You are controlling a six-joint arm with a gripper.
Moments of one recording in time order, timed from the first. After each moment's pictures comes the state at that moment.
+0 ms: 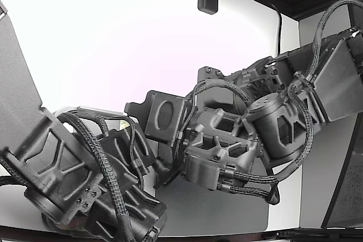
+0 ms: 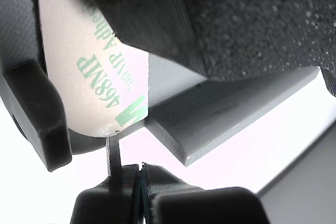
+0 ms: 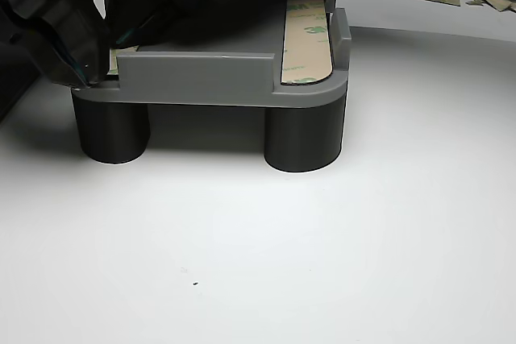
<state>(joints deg) 36.7 113.5 135.2 45.5 38.1 -61.6</state>
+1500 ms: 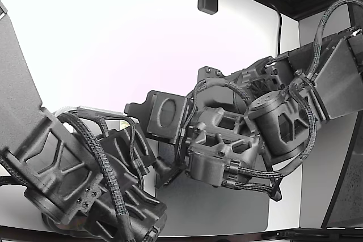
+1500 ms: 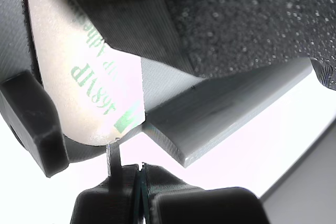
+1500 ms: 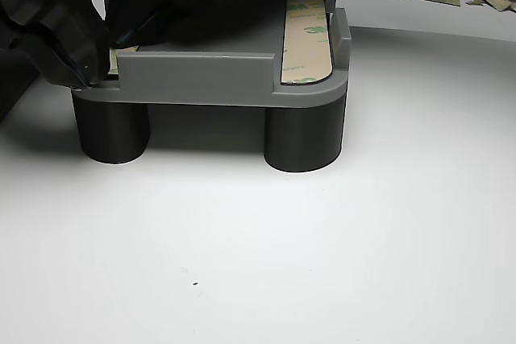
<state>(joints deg) 36.7 115.8 138.2 42.2 37.7 -59.6</state>
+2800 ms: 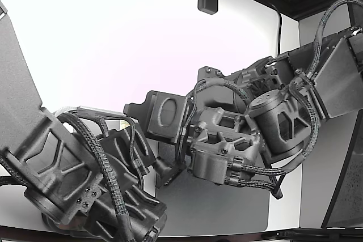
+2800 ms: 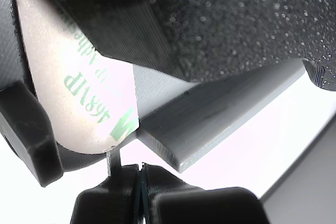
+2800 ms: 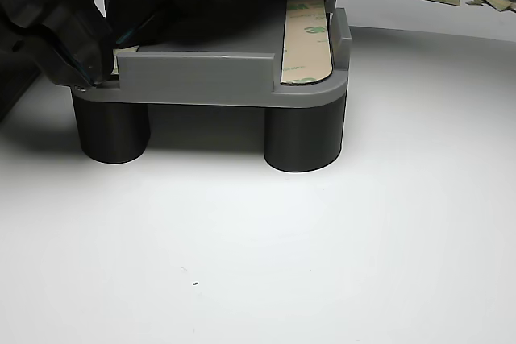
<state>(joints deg) 36.6 117.0 140.1 39.1 37.7 -59.8</state>
